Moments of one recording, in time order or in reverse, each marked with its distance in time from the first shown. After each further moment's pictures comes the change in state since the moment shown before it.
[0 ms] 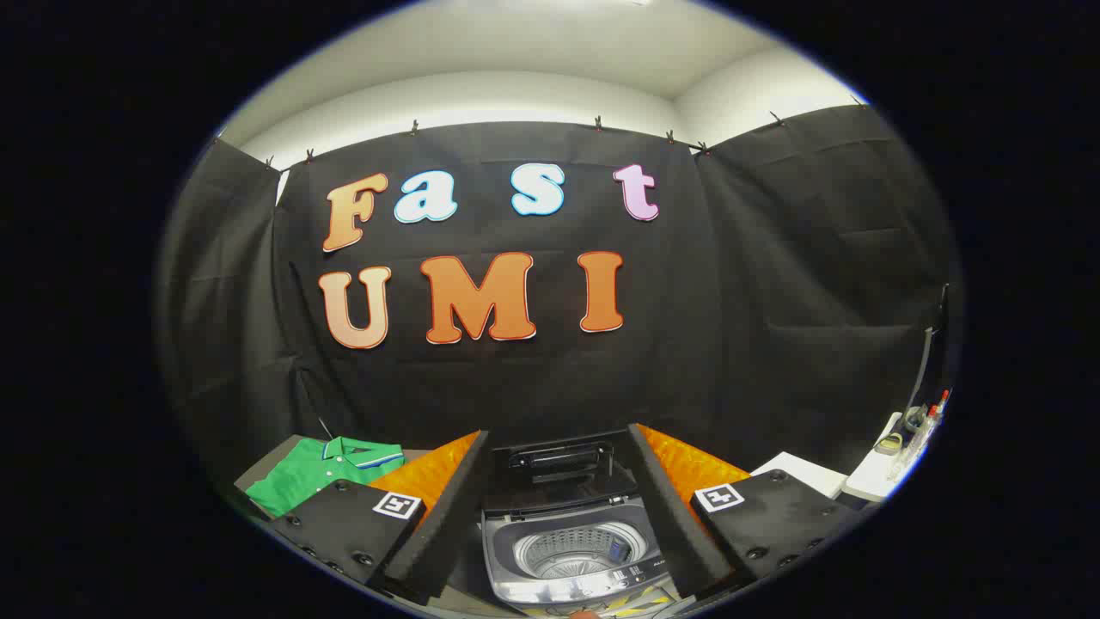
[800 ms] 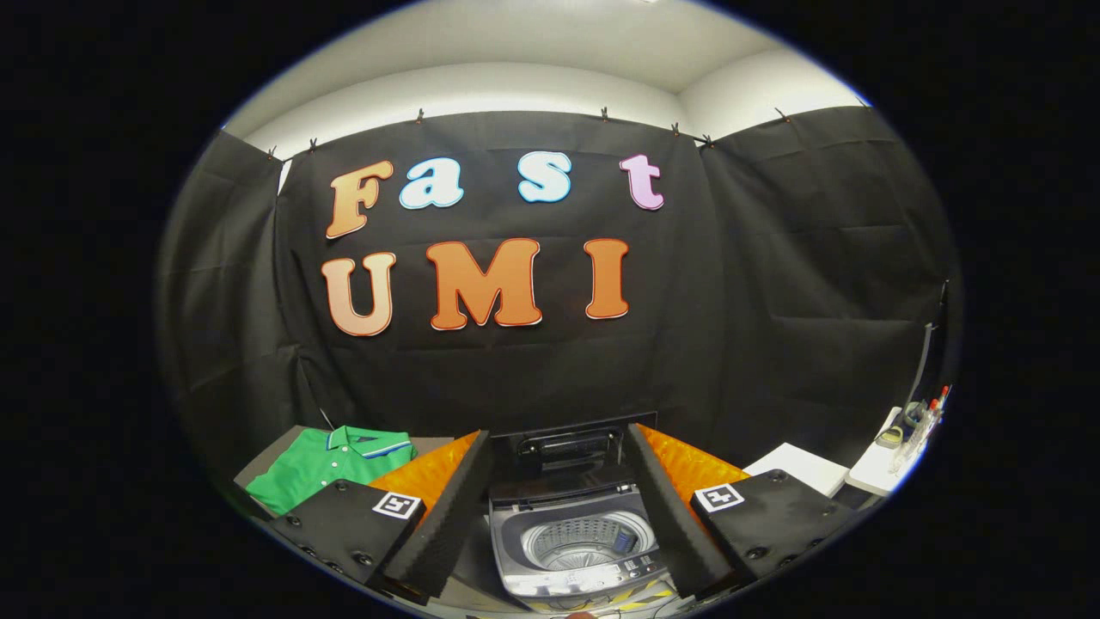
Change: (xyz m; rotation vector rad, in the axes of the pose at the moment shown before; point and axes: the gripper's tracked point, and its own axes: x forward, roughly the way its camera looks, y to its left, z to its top) arm -0.004 0.031 -0.025 -0.006 0.042 0.008
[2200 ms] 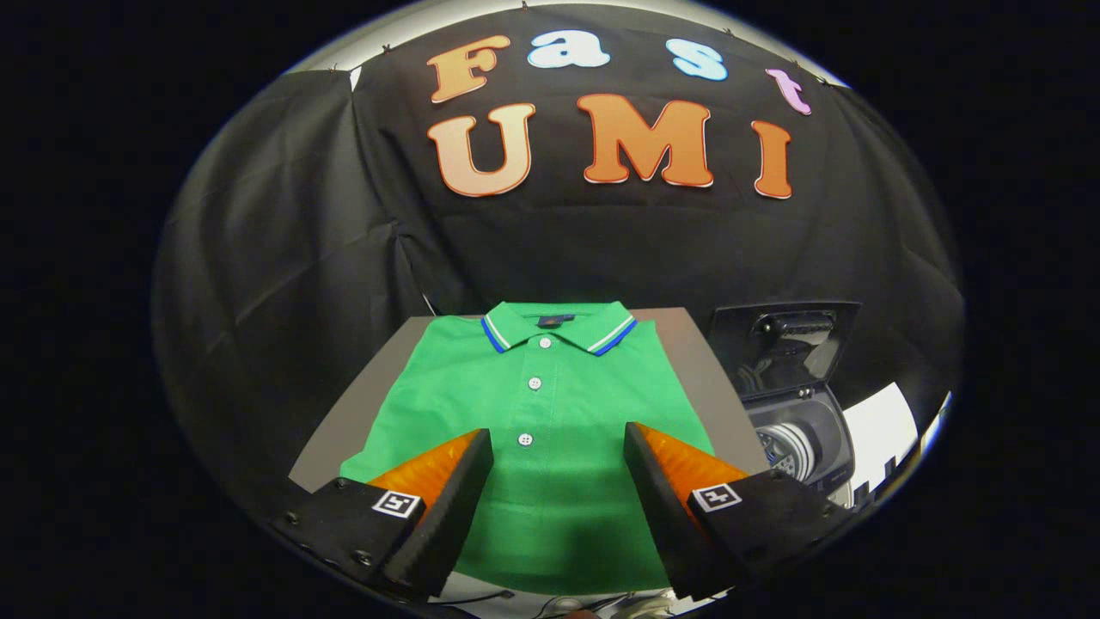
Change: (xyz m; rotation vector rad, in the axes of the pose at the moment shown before) arm 0.064 0.305 -0.177 -0.054 0.467 0.297
